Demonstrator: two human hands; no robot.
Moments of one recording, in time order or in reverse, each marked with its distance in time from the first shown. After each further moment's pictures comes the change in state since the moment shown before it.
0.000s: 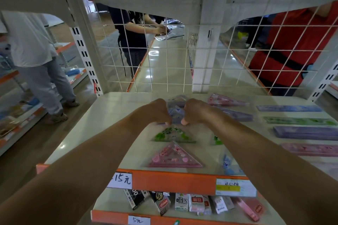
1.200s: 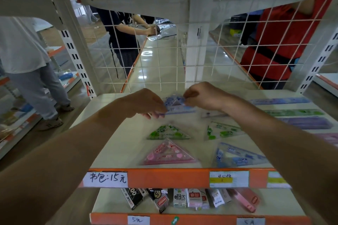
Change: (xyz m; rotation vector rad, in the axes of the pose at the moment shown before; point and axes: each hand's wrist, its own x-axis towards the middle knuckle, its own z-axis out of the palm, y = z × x) left_hand -0.030 -0.004 -0.031 -0.339 -0.074 0.139; right_hand -0.034 0.038 -0.036 0.418 0.154 -0.234
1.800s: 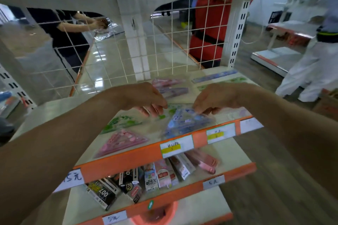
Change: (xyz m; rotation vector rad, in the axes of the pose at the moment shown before) left_hand -0.012 0.093 0.080 0.076 -0.346 0.158; right_hand -0.144 0.065 -0.054 0.182 -0.164 0.444
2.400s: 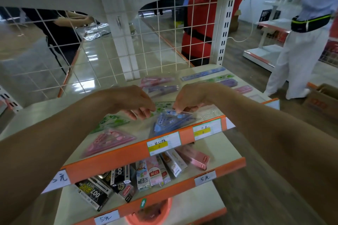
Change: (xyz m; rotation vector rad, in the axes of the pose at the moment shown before) left_hand 0.000 0.001 0.012 0.051 0.051 -0.069; right_hand 0.012 -0.012 0.013 -0.114 0.005 -0.011
